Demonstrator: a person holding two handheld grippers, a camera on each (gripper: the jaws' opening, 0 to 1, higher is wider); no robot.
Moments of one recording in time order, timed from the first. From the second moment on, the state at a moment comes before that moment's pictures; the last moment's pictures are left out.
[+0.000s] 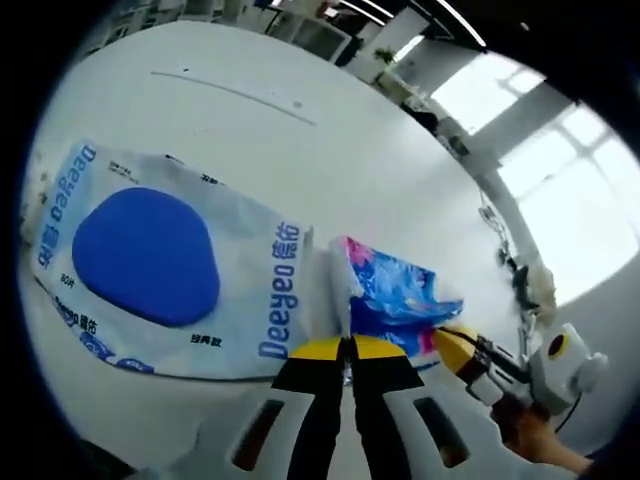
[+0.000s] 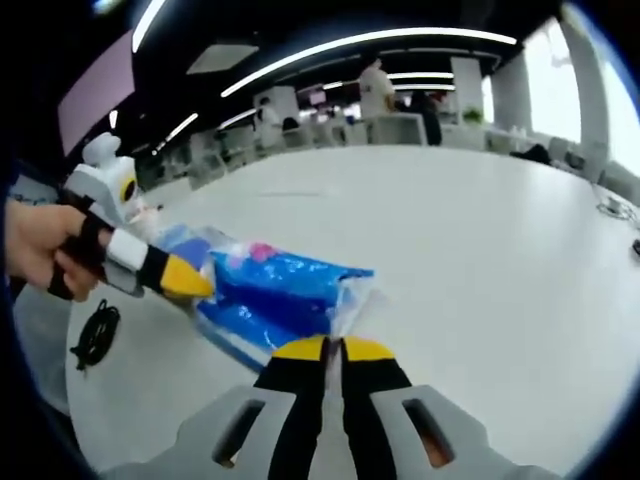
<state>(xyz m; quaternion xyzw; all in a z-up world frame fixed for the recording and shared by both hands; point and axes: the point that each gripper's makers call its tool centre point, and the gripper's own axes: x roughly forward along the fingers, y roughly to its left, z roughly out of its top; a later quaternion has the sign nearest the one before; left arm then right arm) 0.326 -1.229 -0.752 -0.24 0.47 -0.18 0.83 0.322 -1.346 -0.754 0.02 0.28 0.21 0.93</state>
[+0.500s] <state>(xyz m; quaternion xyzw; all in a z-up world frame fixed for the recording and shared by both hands) 0.327 -1.228 -0.747 -0.25 0.45 -0.18 0.84 0.320 -1.345 -0.757 0.02 0.29 0.21 0.93</state>
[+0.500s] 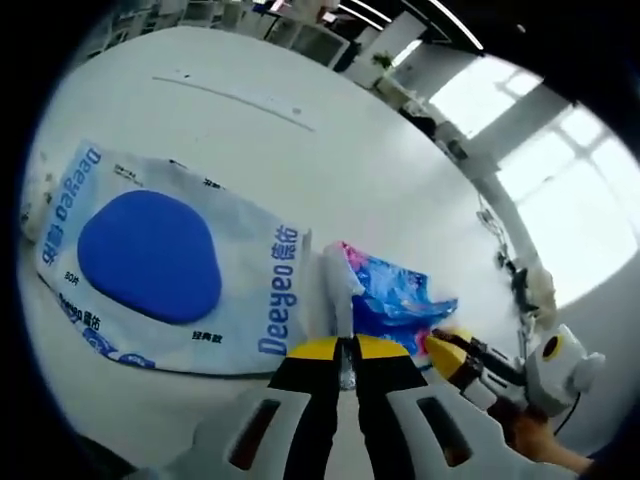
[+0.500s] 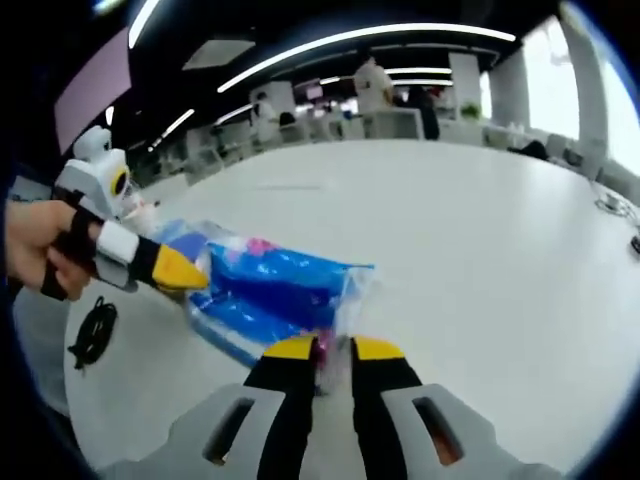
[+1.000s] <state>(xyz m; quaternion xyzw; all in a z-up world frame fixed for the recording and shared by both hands) 0.325 -1.225 -0.736 -0.27 0.43 -0.18 0.84 0.317 -1.342 -0.757 0.02 0.29 0.20 0.94</state>
